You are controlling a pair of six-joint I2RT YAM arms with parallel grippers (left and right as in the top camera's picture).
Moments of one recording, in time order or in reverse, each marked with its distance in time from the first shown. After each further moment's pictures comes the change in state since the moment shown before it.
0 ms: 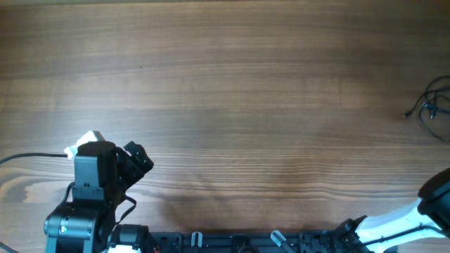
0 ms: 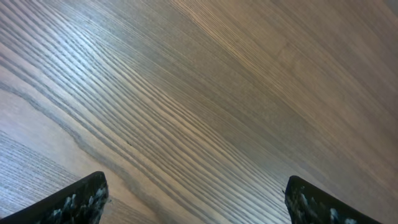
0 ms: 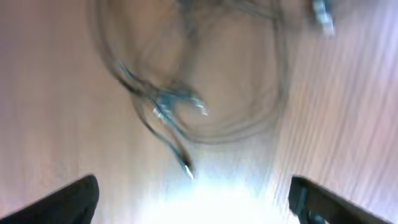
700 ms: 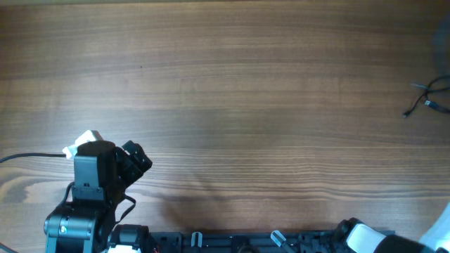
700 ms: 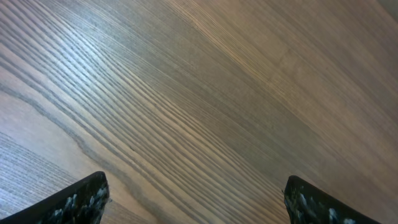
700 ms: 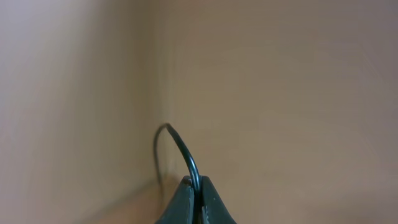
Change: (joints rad) left arm 0.000 0.000 0.000 0.013 -0.023 0.000; right arm 0.207 -0.501 -0.003 0.721 0.274 -0.697
